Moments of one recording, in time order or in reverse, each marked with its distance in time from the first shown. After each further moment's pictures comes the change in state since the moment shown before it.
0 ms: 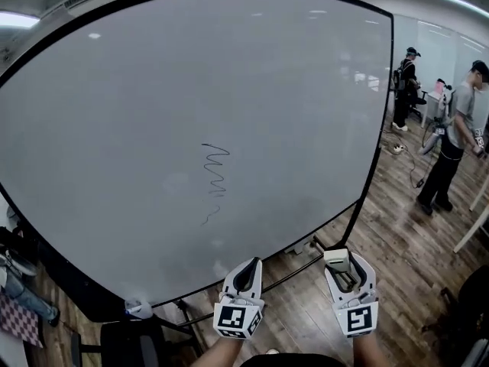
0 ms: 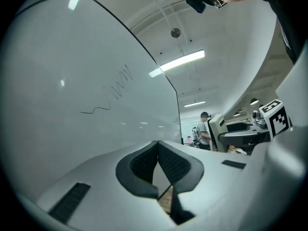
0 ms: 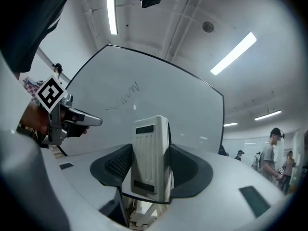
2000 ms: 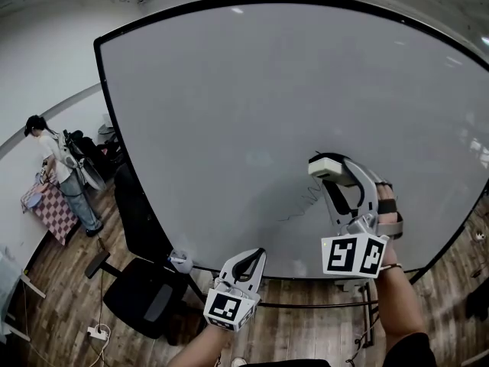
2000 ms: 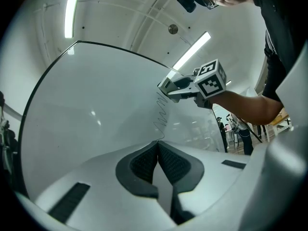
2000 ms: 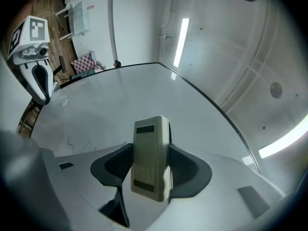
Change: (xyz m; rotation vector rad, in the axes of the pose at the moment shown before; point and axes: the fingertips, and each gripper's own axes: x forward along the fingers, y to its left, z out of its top) left arm -0.077 0.093 0.072 0.230 -0.015 0.432; right arm 0.203 0.067 0.275 -0.676 -0.429 0.226
